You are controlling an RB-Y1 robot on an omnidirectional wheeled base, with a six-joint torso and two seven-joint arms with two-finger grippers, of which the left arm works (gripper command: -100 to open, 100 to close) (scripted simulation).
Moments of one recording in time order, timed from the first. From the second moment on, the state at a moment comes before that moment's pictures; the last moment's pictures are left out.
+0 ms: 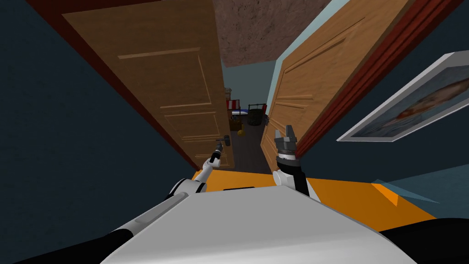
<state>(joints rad) -0.51 0.14 -0.10 -0.61 0.10 -0.50 0.13</state>
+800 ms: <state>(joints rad) -0.51 0.14 -0.09 -0.61 0.10 -0.50 0.12</state>
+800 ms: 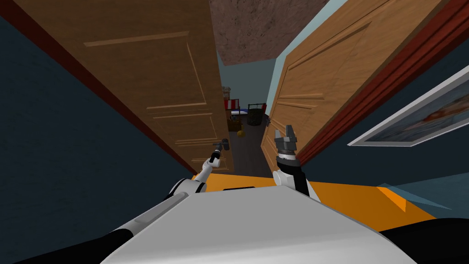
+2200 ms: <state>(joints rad) -0.50 0.17 -0.02 -0.58 0.13 -0.50 0.10</state>
